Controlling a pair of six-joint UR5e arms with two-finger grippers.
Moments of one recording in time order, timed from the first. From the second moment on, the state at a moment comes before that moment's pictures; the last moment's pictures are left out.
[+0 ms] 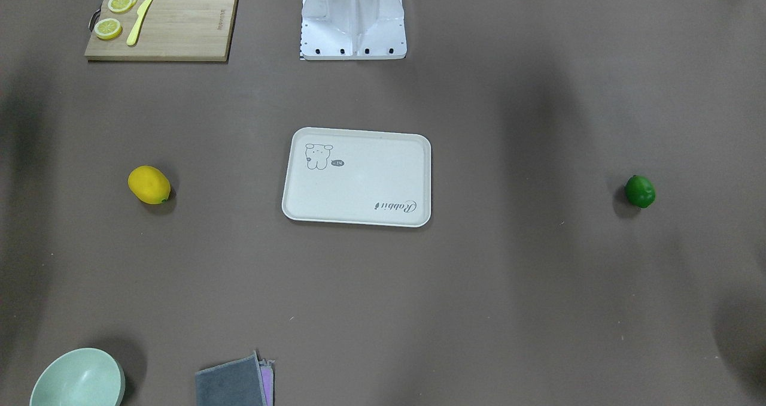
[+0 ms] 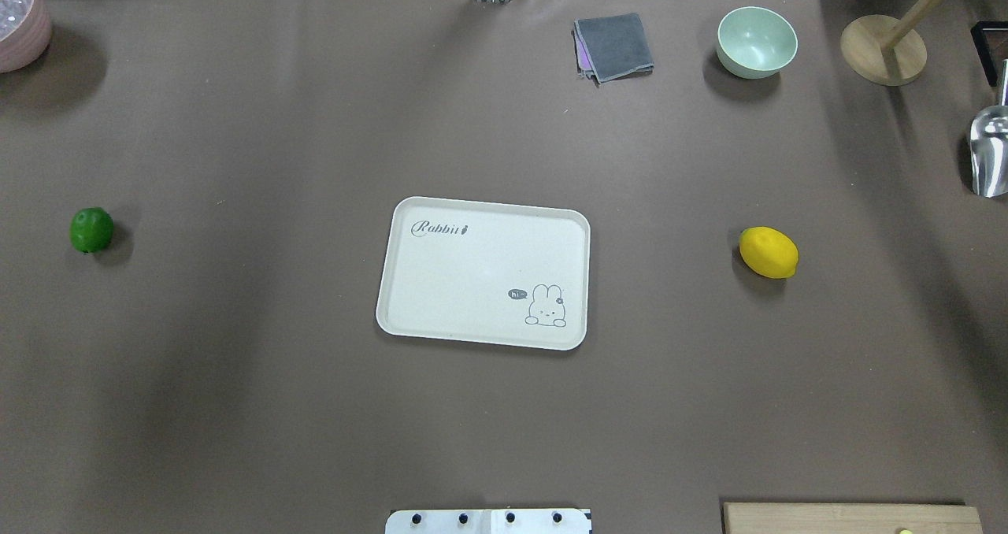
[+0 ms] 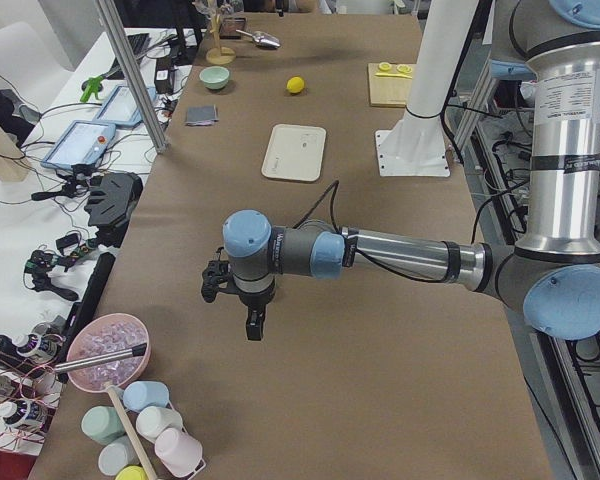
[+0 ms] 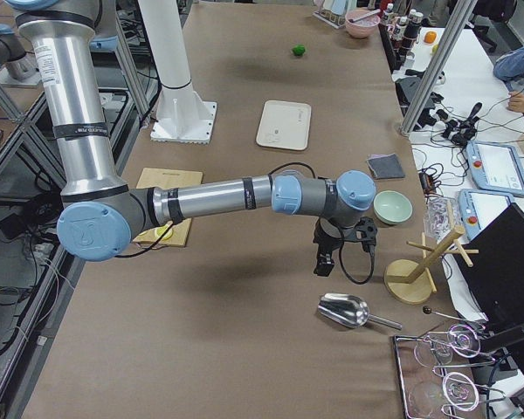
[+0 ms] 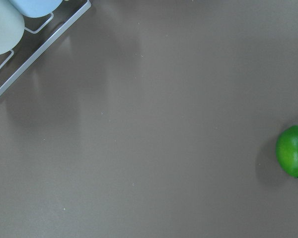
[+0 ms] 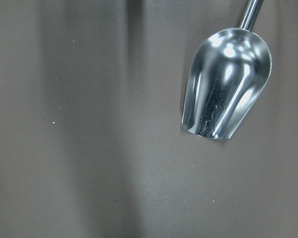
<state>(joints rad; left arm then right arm) -1.52 -1.53 -1.73 -1.53 -2.32 -0.06 1.48 -1.39 1.57 -1.80 2.34 0.04</state>
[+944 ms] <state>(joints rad) -1.52 -1.53 -1.74 -1.53 -2.32 -0.06 1.47 -1.39 1.58 -1.80 2.34 0.04</state>
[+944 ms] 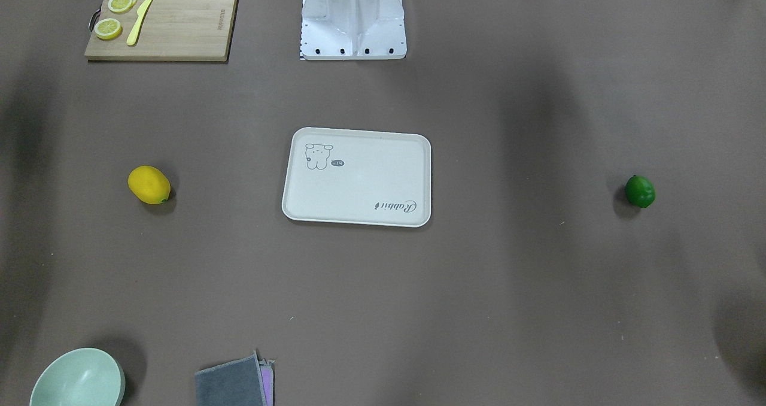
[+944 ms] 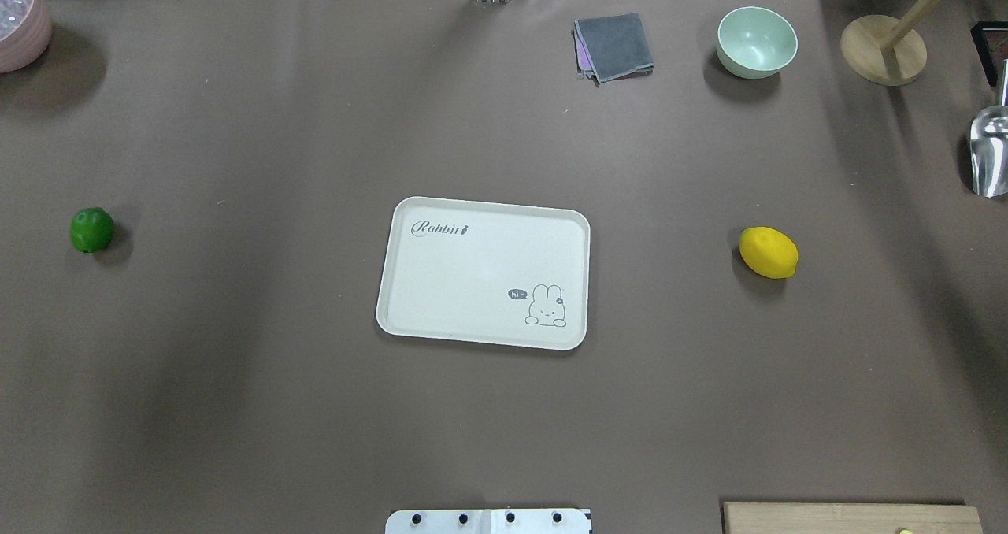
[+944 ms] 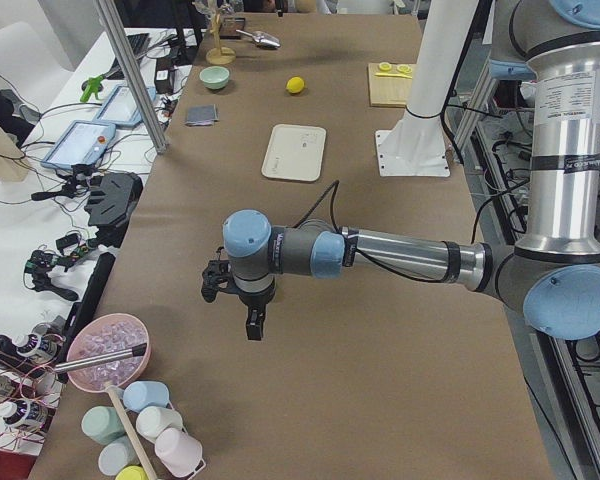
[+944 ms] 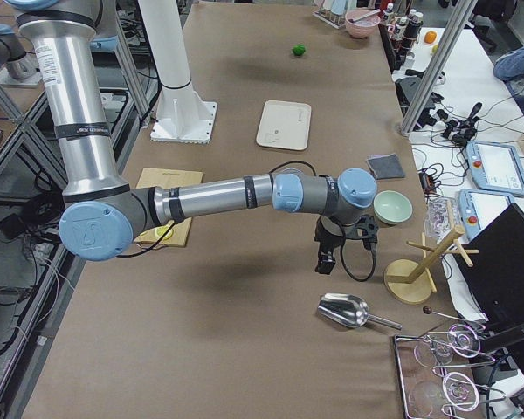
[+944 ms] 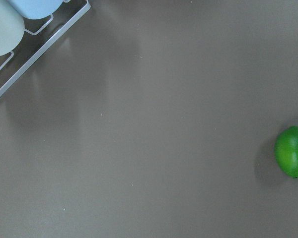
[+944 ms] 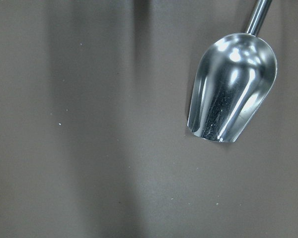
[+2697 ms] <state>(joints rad) -1.15 -1.73 -1.53 -1.65 -2.37 -0.38 1.14 -1.25 1.67 -1.76 2.34 0.48</state>
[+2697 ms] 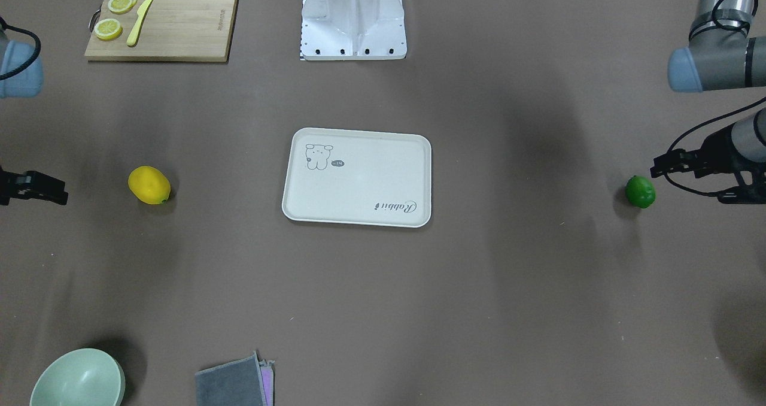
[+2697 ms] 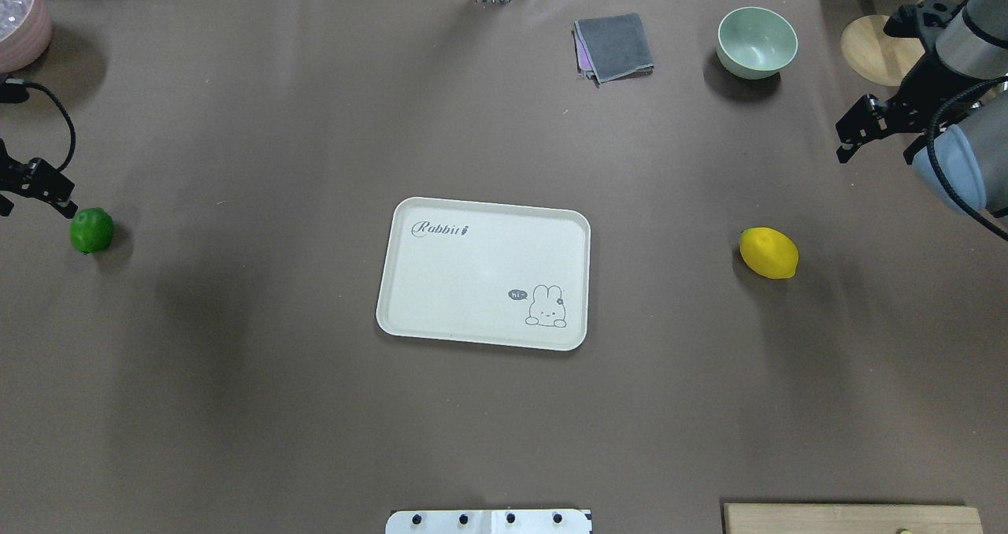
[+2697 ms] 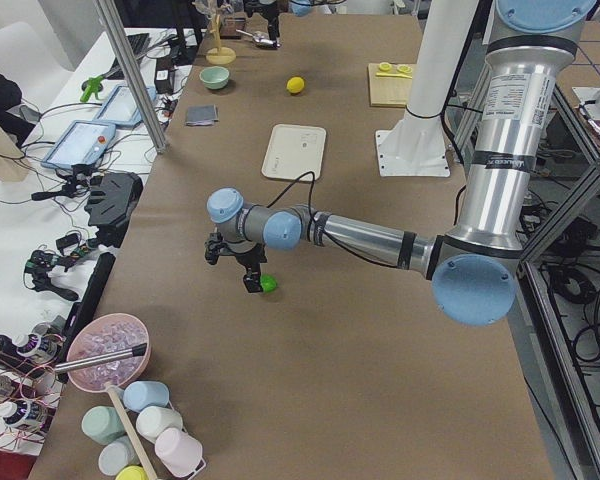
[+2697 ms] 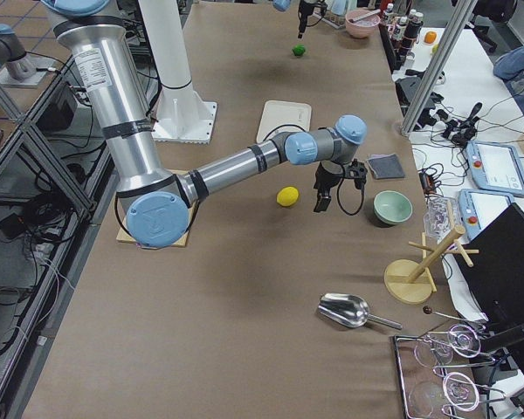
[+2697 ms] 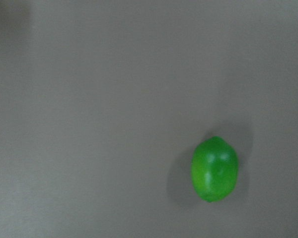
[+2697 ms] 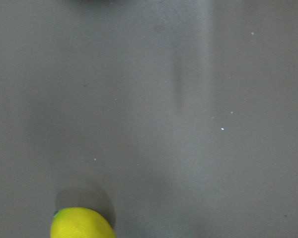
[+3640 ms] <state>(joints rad) -1.07 -1.80 -1.39 -1.70 -2.36 -0.38 0.96 -1.19 1.63 -1.71 2.31 0.45</state>
